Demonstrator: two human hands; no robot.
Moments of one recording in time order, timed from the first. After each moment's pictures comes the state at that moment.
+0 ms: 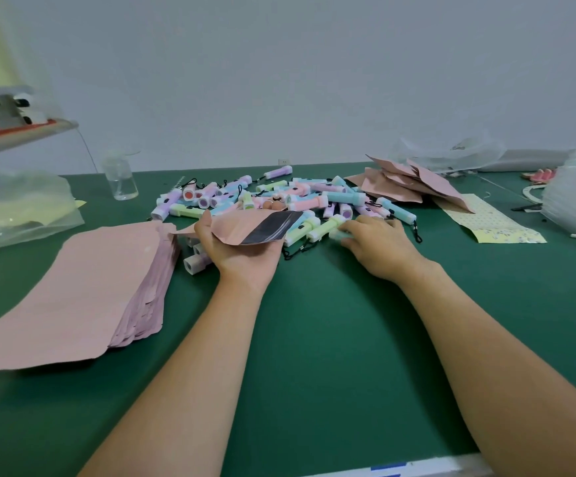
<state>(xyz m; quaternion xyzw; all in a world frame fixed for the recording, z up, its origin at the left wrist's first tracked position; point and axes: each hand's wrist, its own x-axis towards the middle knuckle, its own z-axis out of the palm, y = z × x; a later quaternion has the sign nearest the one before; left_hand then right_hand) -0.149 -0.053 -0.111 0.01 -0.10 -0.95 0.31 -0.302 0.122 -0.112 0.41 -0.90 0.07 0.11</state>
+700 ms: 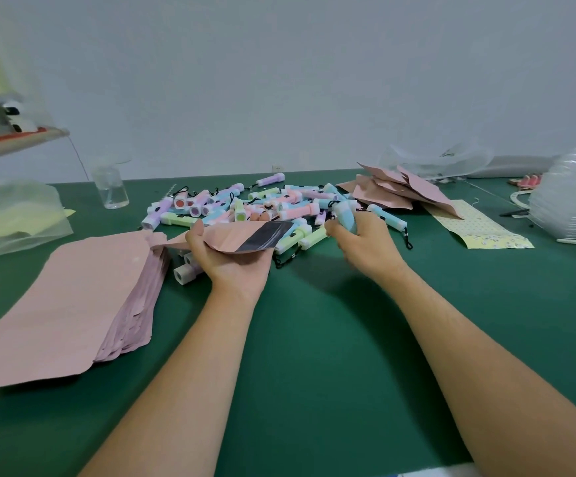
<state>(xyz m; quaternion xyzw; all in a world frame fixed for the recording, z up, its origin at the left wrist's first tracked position) -0.150 -0.047 -0.106 0.06 -0.08 -0.94 0.32 -0.270 0.117 -0.096 0.33 -0.77 0.55 -0.02</state>
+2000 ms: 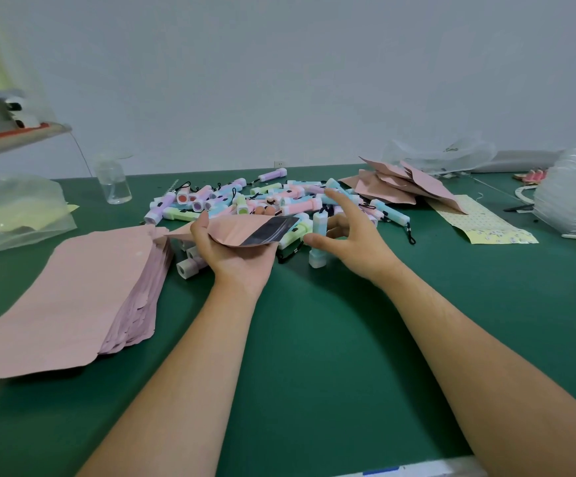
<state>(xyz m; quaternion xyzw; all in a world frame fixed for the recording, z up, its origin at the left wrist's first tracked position) -0.153 -0.048 -0.107 0.03 -0.12 -0.94 0.32 -0.263 0.114 -0.102 0.41 -0.74 0.53 -0.07</state>
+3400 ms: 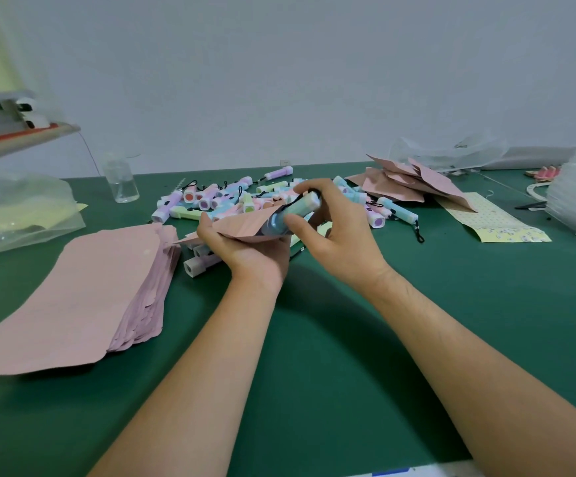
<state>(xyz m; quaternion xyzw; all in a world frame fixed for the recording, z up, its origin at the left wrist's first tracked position) -0.155 -0.023 -0.096 0.05 -0.13 -0.92 0.36 -0.209 0.095 -0.081 0.48 -0.67 0.55 0.11</state>
